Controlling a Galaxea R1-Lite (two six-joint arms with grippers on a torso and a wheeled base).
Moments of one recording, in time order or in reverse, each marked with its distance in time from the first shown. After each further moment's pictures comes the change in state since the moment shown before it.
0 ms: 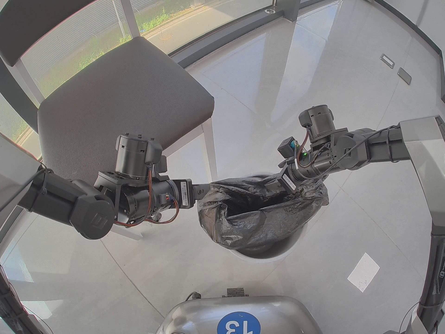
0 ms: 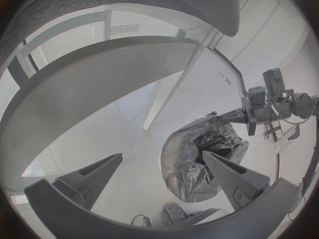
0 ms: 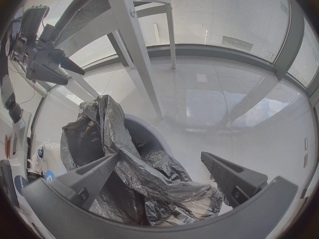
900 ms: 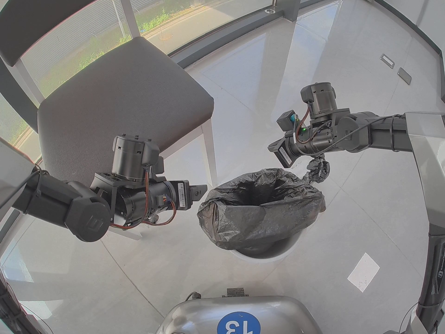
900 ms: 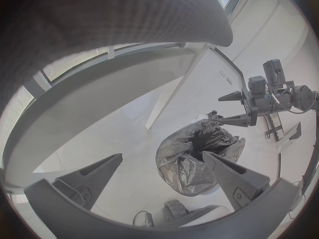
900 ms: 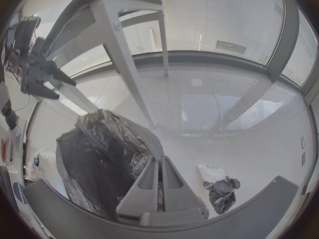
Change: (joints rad) left arm -0.001 -0.024 0.025 0.001 0.024 0.000; right arm -0.002 0.018 -0.183 0.000 -0.009 0.038
